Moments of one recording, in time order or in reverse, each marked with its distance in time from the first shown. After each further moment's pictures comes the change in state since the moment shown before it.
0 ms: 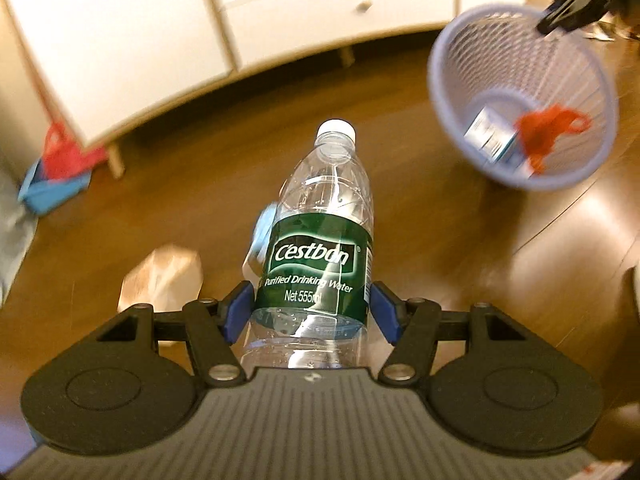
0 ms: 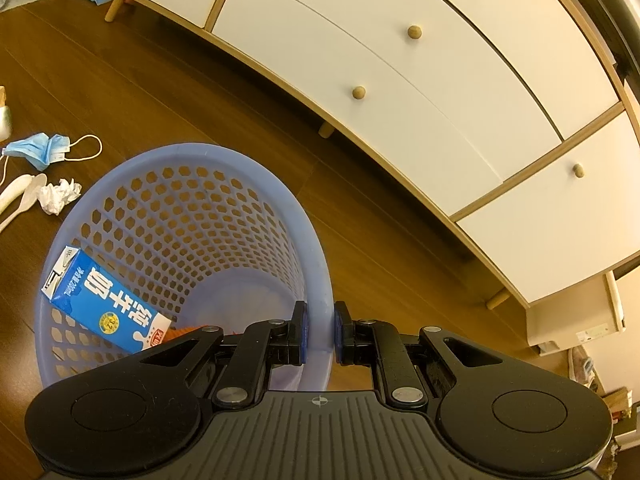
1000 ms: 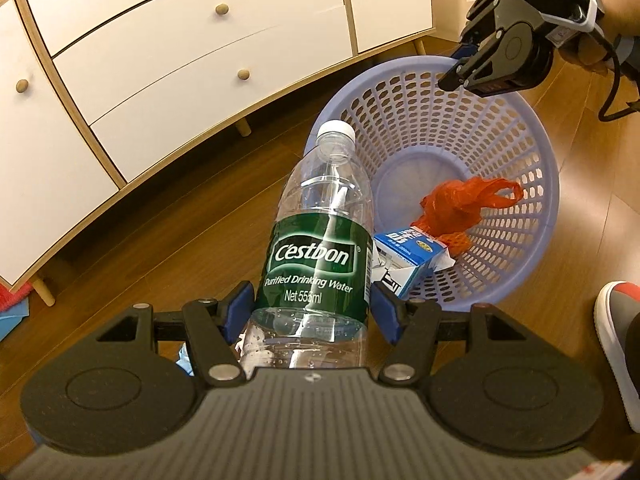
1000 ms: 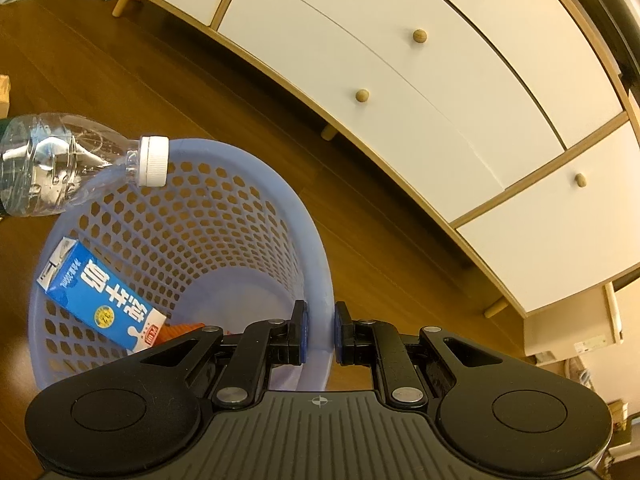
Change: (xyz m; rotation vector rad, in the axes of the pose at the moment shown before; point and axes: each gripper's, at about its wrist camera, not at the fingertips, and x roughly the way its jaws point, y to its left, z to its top) left arm 0.034 -0.085 0.113 0.212 -0.081 -0.146; right arm 0.001 -0.001 -0.001 -0.046 -0.012 -0.005
